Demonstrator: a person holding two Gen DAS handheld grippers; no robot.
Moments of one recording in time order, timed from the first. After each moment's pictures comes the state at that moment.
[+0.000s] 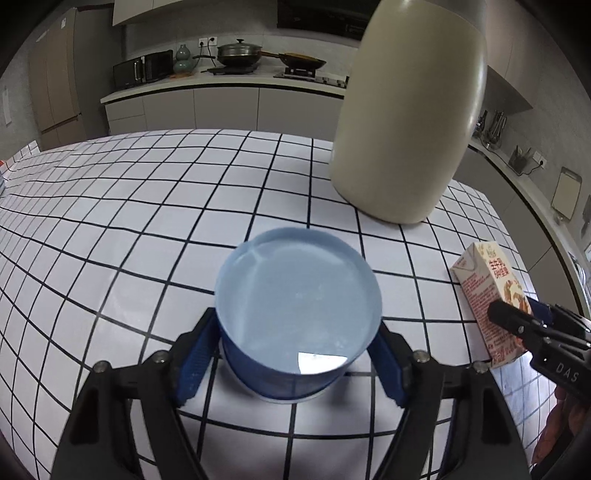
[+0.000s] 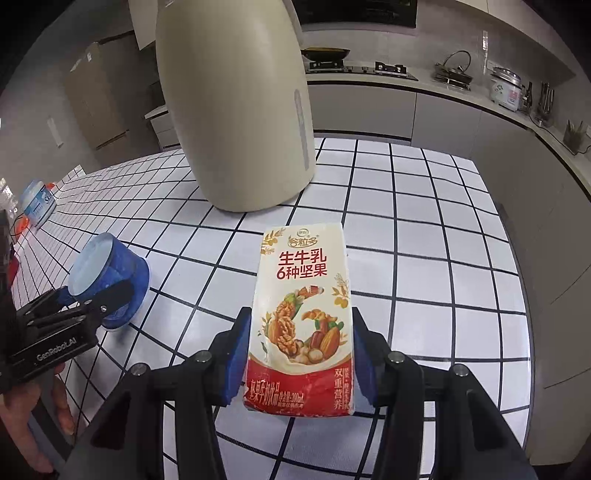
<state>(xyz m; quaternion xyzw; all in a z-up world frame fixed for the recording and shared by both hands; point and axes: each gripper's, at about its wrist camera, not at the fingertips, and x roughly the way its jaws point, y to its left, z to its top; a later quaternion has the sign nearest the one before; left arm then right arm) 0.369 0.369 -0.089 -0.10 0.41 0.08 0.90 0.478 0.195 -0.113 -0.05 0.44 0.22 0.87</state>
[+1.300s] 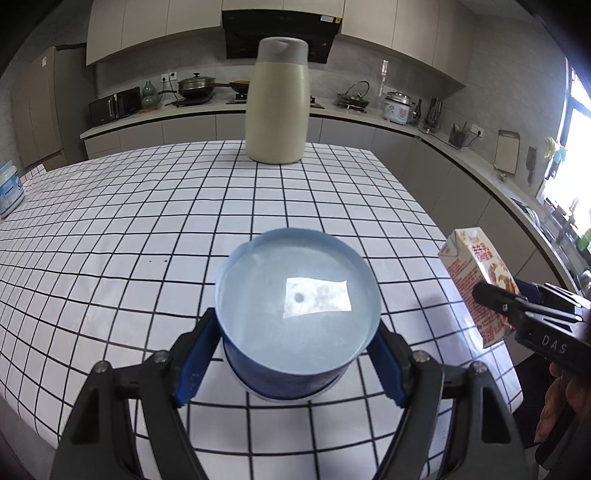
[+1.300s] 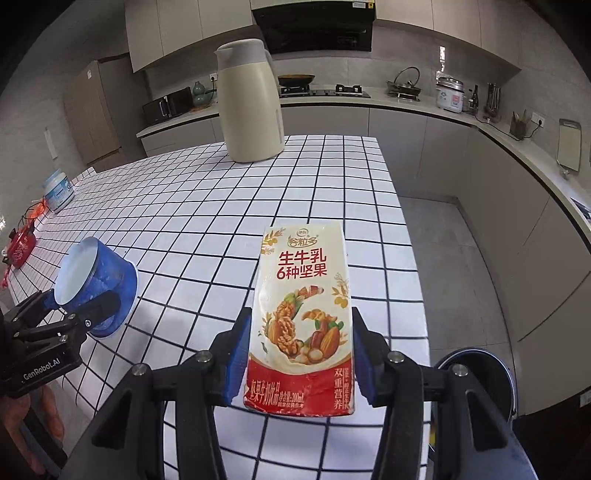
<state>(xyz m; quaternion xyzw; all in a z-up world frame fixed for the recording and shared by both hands) 0.147 0.261 -0.044 -0.05 0.38 0.00 0.92 0.202 0.074 -0.062 -0.04 0.40 0.16 0.90</state>
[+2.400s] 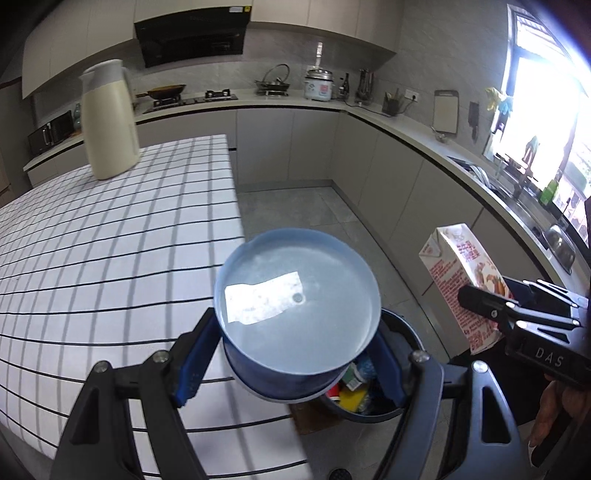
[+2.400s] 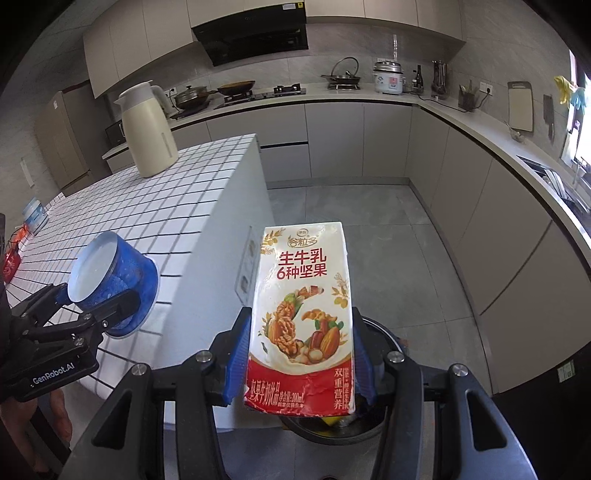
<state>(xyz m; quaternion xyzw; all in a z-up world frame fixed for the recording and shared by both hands) 0.161 -0.007 -0.051 -0.02 0.39 -0.09 0.92 0.174 -0.209 -0.052 -0.01 0.40 0.10 0.91</state>
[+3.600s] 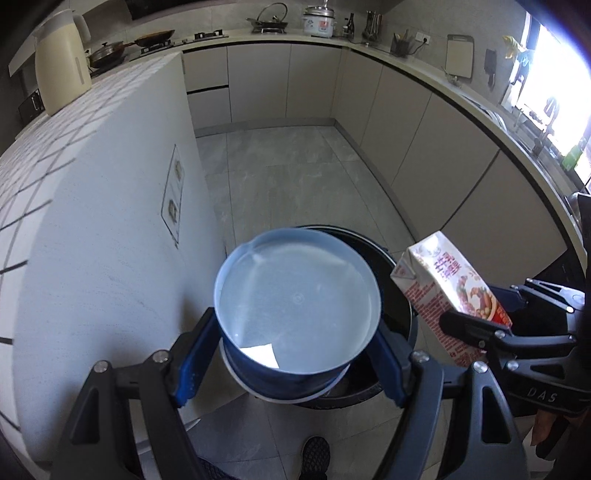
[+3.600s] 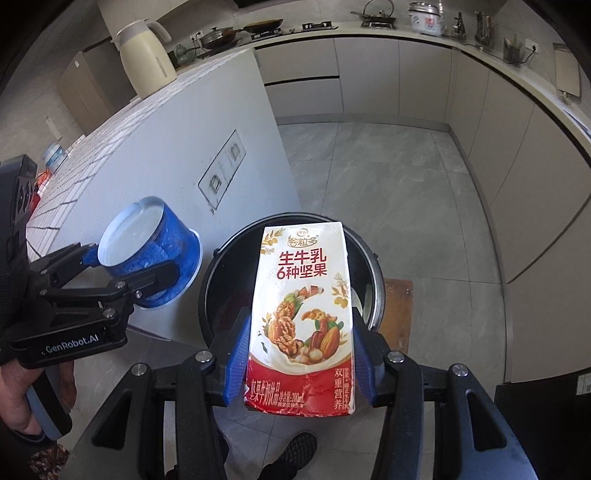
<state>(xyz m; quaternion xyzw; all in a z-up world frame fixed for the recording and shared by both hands) 0.169 -0.119 -0.157 -0.01 0.49 -0.06 0.87 0.187 -0.329 -0.188 -0.02 0.50 0.20 0.84</state>
